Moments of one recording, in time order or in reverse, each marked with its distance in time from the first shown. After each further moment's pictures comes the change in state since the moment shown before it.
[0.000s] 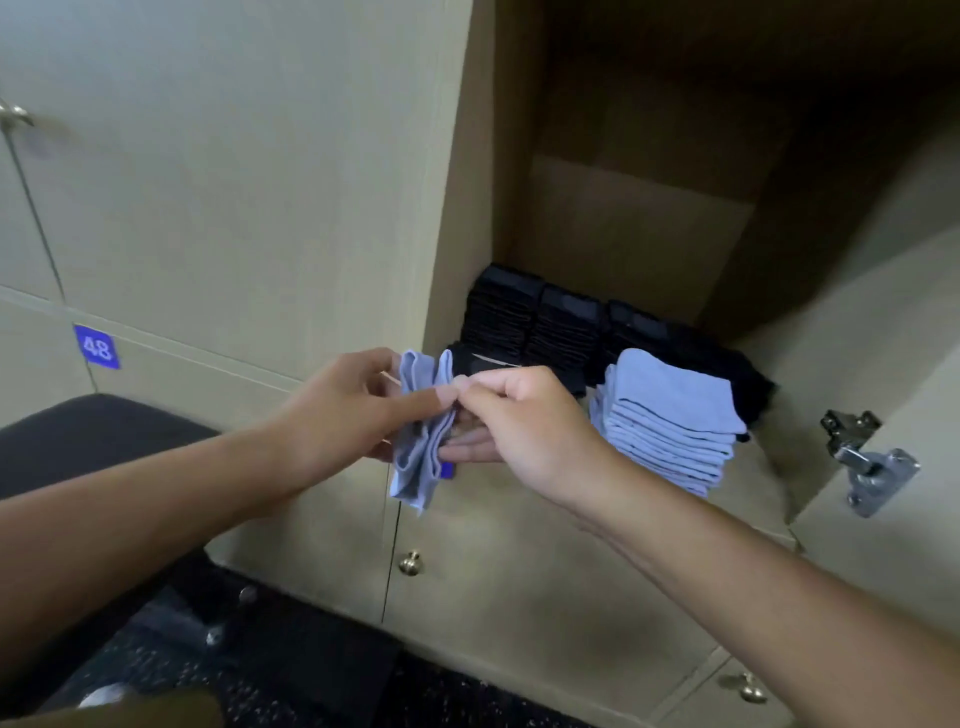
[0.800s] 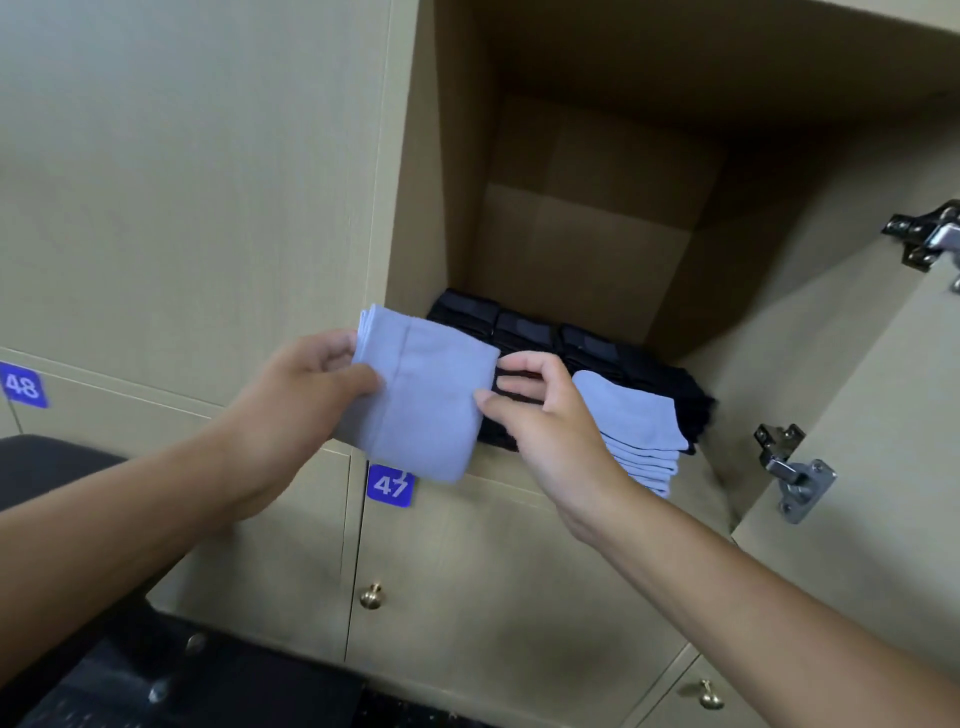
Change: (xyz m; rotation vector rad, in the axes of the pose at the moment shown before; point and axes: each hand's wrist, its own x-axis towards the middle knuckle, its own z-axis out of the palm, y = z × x) left_hand 0.007 0.028 0.003 -0.100 0.060 0.102; right_hand 0.000 0.007 -0.042 -0.060 0.338 -0.097
